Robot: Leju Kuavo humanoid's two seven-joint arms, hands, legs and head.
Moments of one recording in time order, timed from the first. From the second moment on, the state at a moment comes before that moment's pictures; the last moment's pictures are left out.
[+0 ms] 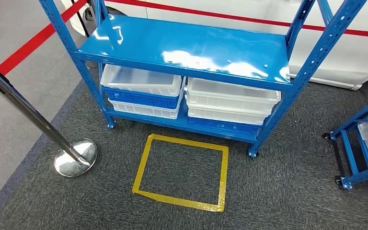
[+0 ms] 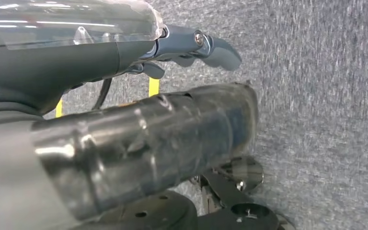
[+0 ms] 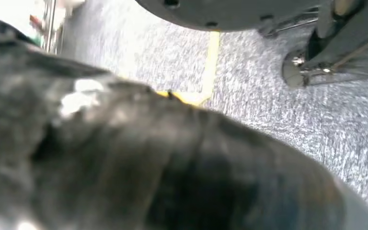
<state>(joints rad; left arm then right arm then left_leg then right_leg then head) -0.07 -0.23 0.98 -0.20 -1.12 0.19 -0.36 -0.04 0.19 -0.93 -0.22 0.87 -0.28 -0.19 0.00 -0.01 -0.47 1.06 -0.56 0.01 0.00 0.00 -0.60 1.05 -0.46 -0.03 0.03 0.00</state>
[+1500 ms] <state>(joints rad) -0.08 -0.24 0.99 -0.20 -1.14 0.28 -0.31 -0.05 0.19 -0.95 -0.22 0.87 -0.25 -0.19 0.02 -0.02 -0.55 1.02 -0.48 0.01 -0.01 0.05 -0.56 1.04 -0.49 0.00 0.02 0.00</state>
